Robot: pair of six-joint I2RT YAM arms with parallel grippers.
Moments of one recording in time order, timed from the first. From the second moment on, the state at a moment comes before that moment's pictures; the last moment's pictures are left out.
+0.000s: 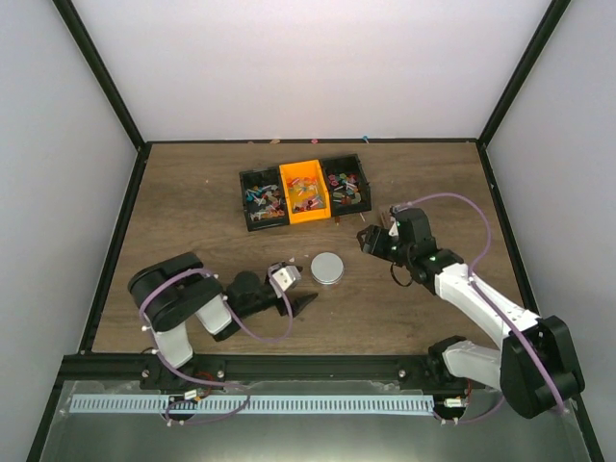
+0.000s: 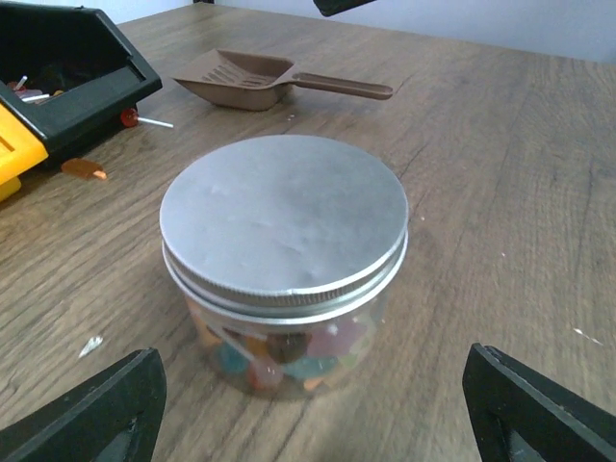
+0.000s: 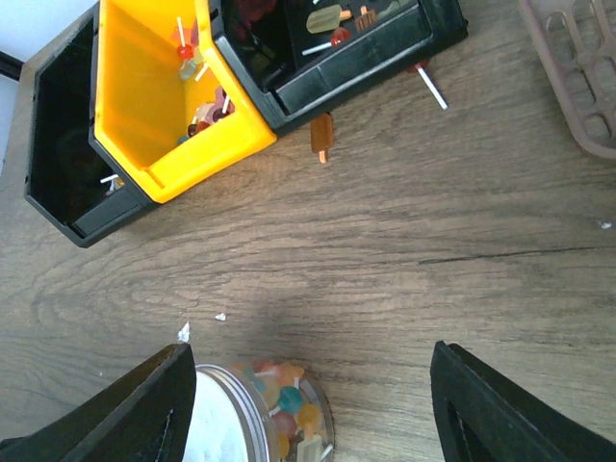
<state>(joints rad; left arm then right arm) -0.83 1.76 0.18 1.32 0.25 0.02 0.39 1.14 0.63 -0.18 -0.16 0.67</state>
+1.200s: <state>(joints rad) -0.83 2.13 0.52 1.35 0.31 0.03 0.36 1.27 0.72 -0.24 -0.29 0.49</state>
